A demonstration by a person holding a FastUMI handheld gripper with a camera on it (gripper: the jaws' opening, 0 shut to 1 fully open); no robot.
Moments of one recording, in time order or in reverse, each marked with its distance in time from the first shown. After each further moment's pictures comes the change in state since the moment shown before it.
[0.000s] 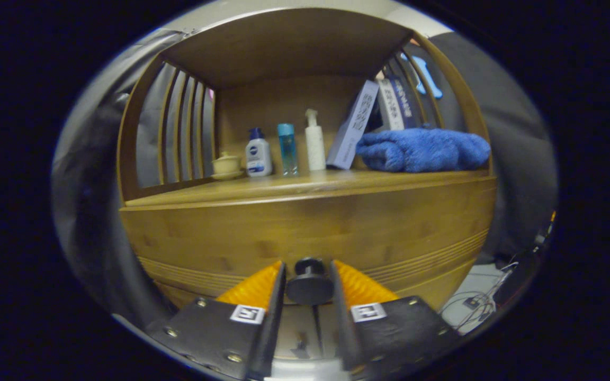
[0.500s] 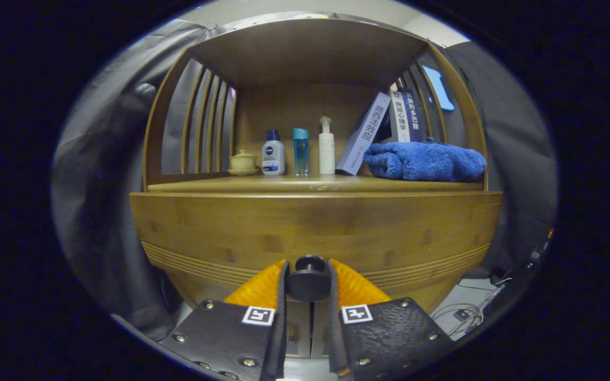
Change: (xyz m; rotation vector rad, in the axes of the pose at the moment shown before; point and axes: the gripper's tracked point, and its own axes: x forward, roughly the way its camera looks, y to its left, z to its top) arm -0.032 -0.001 -0.007 -0.052 0.005 0.045
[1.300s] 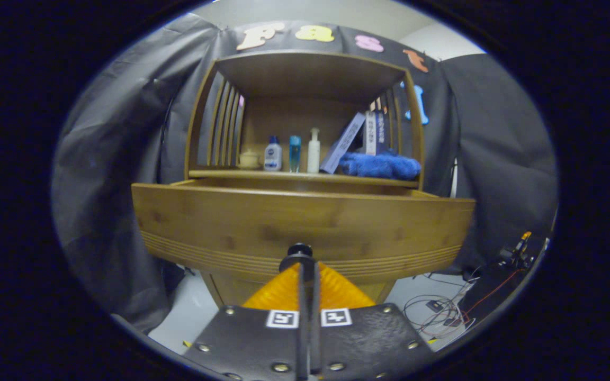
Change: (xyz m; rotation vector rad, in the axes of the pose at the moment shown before) arm -0.129 0.016 -0.024 -0.053 0.001 -0.002
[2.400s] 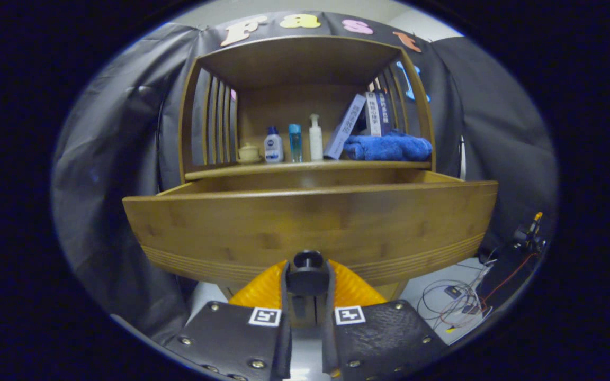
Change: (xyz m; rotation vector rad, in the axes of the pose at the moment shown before) arm -0.004 -0.016 -0.001 0.102 0.099 -0.047
